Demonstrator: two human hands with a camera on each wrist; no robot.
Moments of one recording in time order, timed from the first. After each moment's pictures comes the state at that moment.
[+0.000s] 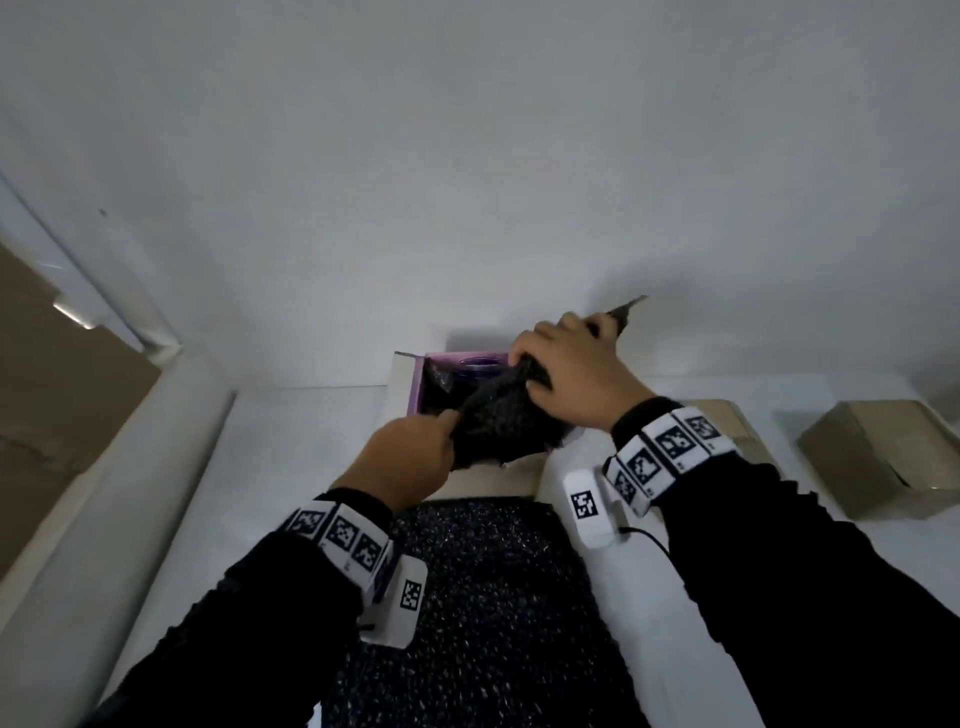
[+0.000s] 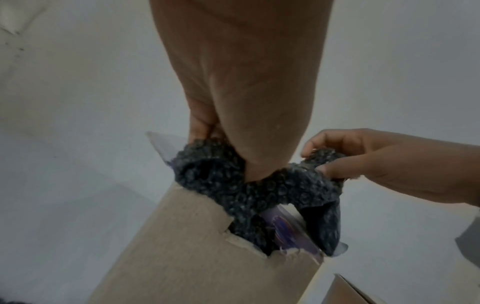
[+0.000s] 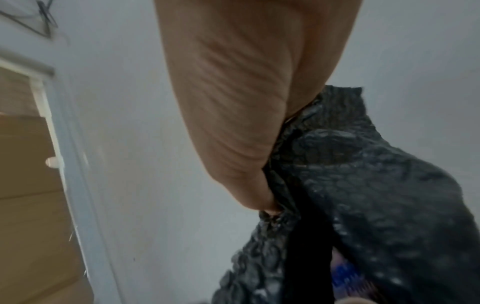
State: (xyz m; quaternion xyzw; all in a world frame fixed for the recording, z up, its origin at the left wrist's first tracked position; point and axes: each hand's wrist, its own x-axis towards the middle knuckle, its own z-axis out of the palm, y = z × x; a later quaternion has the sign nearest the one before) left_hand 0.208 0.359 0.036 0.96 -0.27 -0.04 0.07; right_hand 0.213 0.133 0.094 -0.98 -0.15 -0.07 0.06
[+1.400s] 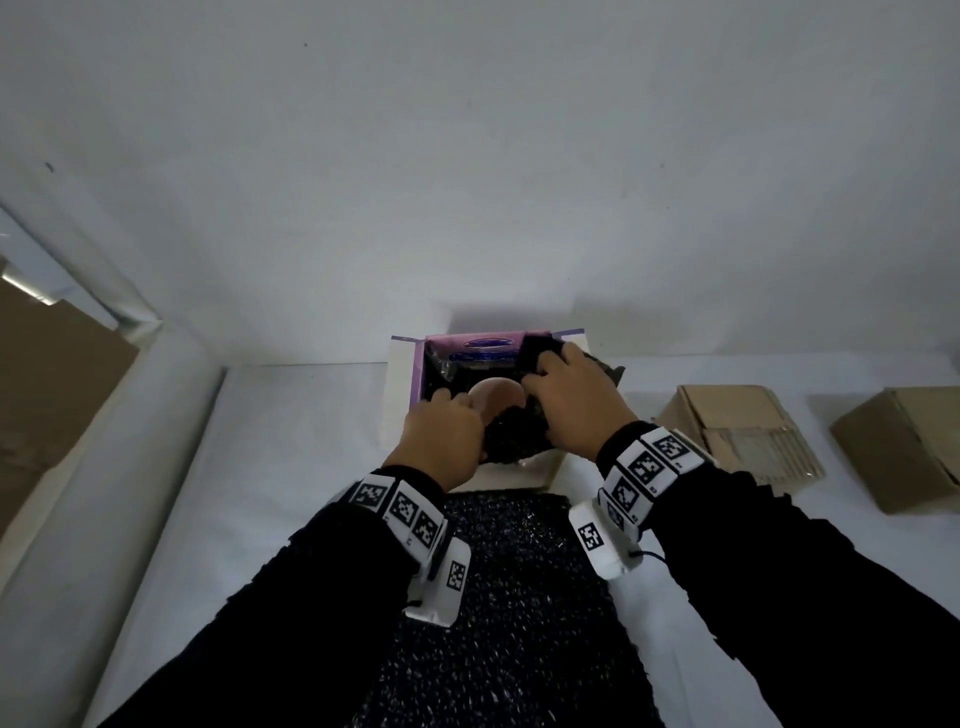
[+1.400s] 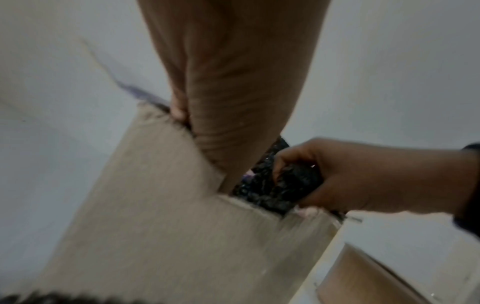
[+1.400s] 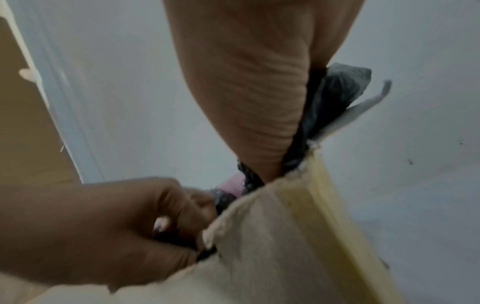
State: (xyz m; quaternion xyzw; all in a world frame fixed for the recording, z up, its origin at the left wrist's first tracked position) left_hand 0.242 0.325 -0.005 0.96 -0.26 -0.09 -0.08; right_hand 0.228 0.149 0.028 -0.99 -0.14 0.04 -0.07
